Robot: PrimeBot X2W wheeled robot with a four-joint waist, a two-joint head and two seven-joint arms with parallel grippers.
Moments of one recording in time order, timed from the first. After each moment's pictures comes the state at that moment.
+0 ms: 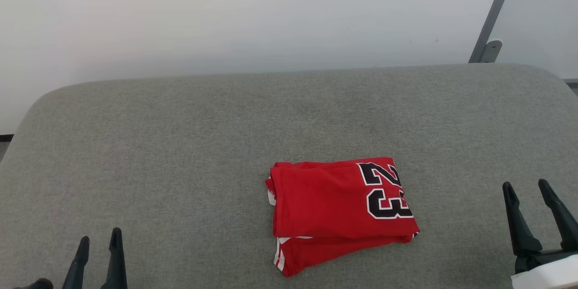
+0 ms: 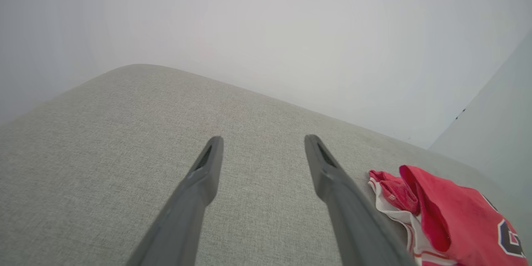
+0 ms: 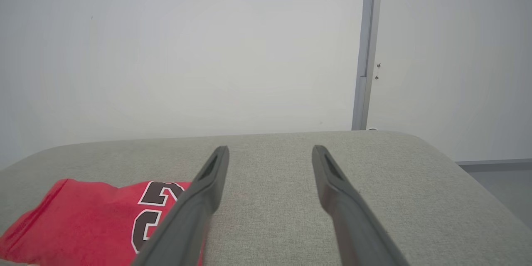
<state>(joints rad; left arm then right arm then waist) 0.19 0.22 0.06 0.12 -0.57 -0.13 -0.26 0.08 -0.37 0.01 0.10 0.49 0.13 -0.26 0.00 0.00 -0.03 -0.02</state>
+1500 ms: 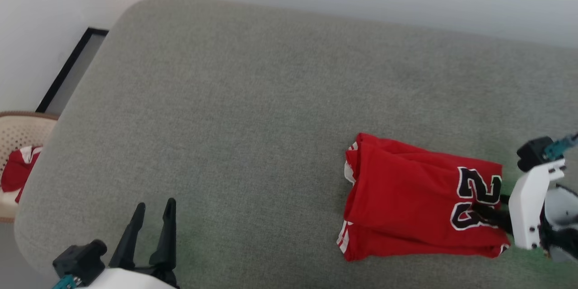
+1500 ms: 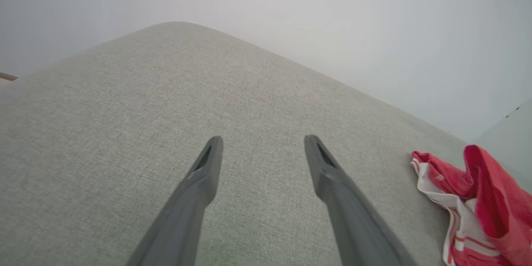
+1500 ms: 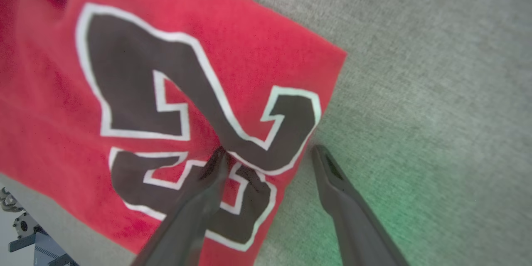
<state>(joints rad) 0.05 0.22 -0.13 0.17 -0.60 -0.13 -0.26 -0.44 -0.72 0.61 0.43 0.96 0.13 0.57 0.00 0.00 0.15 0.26</state>
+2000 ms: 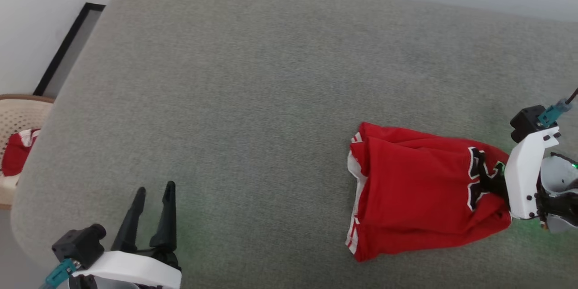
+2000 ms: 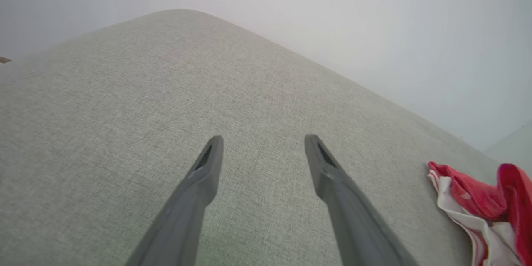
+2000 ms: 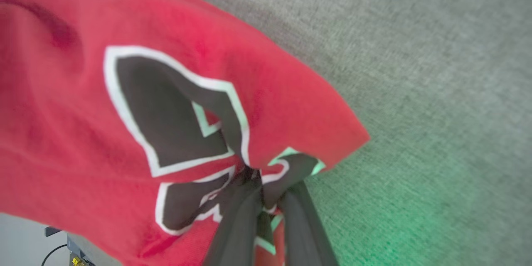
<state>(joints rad) -0.02 0.19 -0.12 0.22 -0.63 -0.13 -0.26 -0.58 -0.69 0.65 0.49 1.03 0.13 0.69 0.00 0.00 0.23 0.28</state>
